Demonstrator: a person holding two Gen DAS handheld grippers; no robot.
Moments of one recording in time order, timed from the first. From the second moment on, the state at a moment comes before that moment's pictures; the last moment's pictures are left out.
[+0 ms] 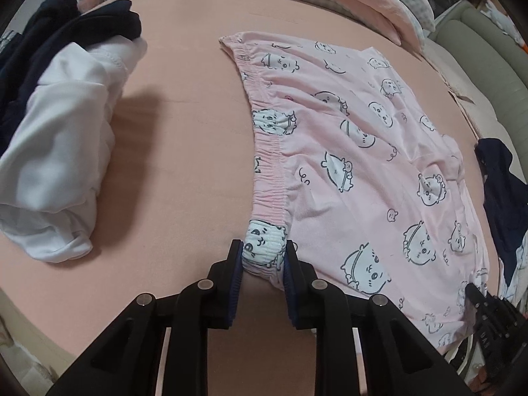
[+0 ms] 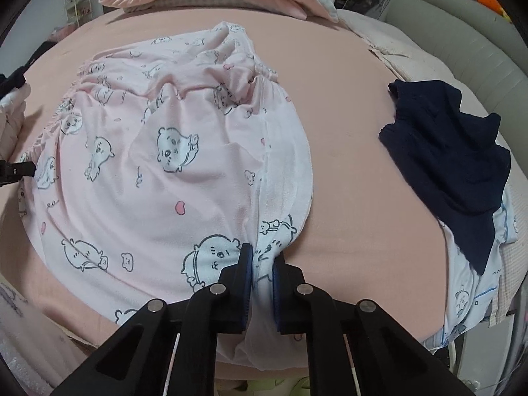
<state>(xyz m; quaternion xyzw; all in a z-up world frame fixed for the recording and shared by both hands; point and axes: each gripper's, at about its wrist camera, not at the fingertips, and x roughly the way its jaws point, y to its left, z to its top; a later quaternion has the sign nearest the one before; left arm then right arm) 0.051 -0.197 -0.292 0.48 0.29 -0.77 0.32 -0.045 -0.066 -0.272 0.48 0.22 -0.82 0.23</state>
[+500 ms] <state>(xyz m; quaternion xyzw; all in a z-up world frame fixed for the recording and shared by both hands) 0.068 -0.195 -0.277 0.47 0.30 -0.76 0.33 -0.038 -0.049 -0.259 0.50 0.21 -0.81 0.22</state>
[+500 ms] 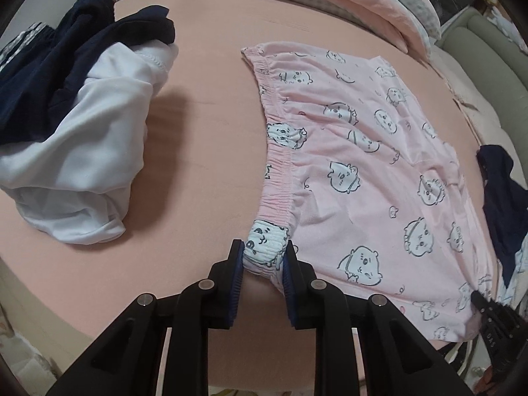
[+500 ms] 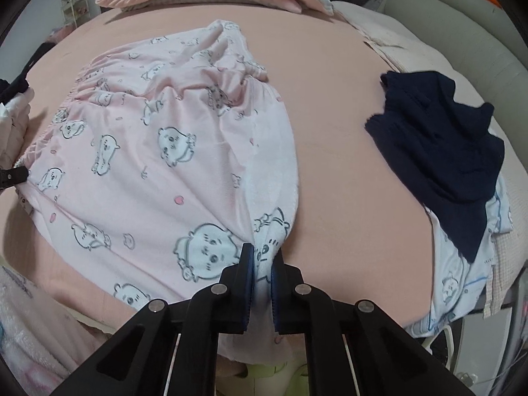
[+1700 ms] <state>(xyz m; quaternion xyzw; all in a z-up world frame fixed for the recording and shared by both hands) 0.084 -0.202 -0.265 0.47 0.30 -0.77 0.30 -0.024 -0.013 -0.259 0.54 0.13 -0.80 0.23</state>
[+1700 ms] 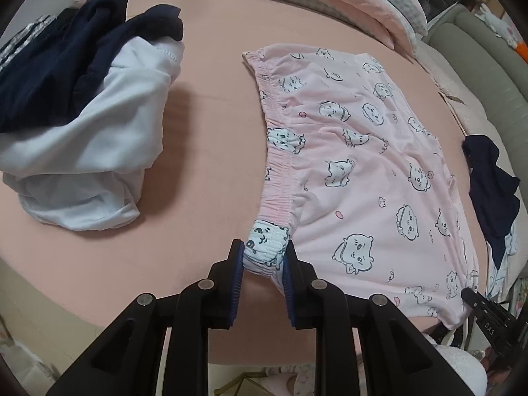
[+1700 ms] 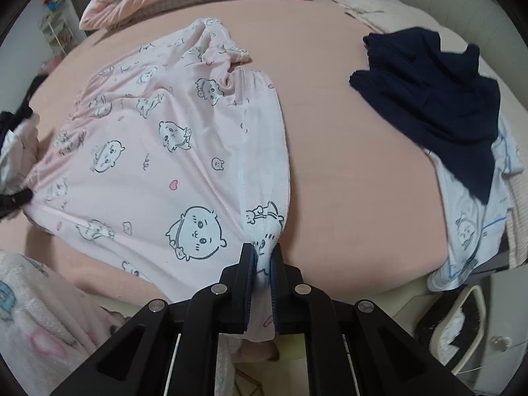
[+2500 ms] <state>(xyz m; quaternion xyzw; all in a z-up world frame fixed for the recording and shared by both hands) 0.107 -0.197 -0.253 0.47 0.28 -0.78 0.31 0.003 0.013 -0.237 0.48 0.12 -0.83 0.26</state>
